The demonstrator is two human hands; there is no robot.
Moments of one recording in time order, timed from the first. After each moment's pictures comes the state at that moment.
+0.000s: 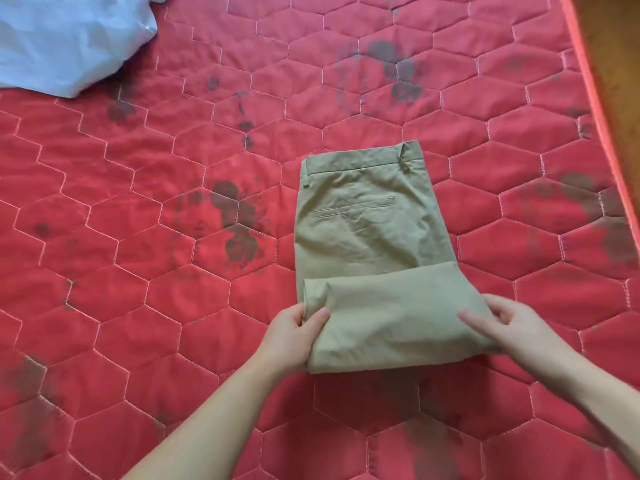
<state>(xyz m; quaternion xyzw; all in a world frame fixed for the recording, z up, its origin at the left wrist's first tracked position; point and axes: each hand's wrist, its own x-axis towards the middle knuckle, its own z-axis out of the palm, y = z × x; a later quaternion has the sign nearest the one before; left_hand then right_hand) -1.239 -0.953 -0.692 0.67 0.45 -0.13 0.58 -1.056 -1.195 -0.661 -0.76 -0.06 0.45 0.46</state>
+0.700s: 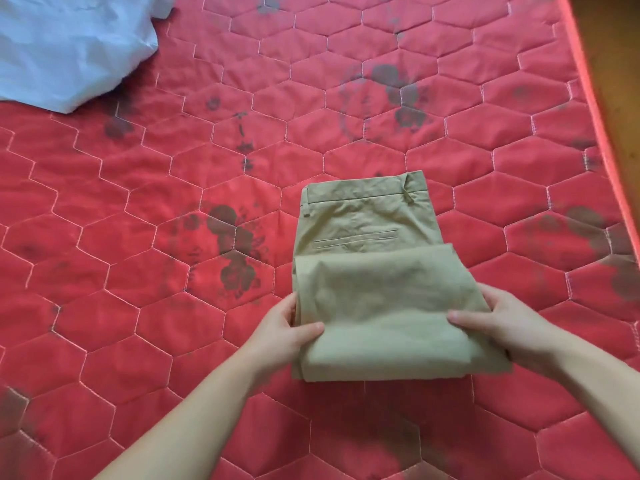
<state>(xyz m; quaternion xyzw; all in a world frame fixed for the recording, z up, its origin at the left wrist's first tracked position) -1.204 -0.912 -0.693 0.57 0.40 -0.10 0.71 -1.001 -1.146 -0.666 -0.68 -0.01 0.55 0.49</state>
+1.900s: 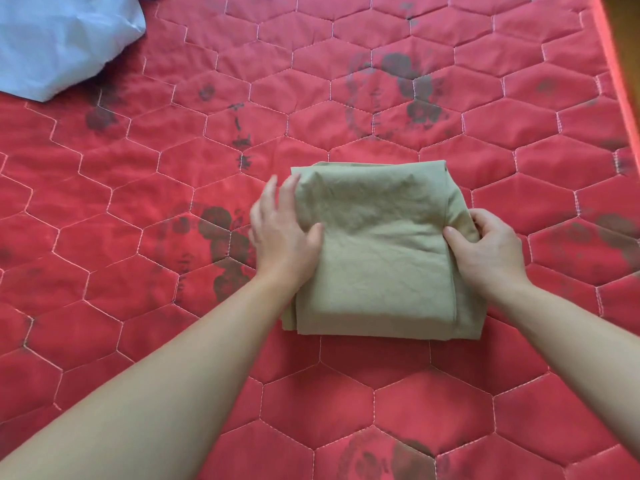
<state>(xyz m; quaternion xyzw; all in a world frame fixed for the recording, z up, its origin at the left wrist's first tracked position) -1.095 -0.855 -0.699 0.84 0.42 0.10 0.33 -0.954 -1.058 -0.702 -0.91 -0.10 0.17 0.36</state>
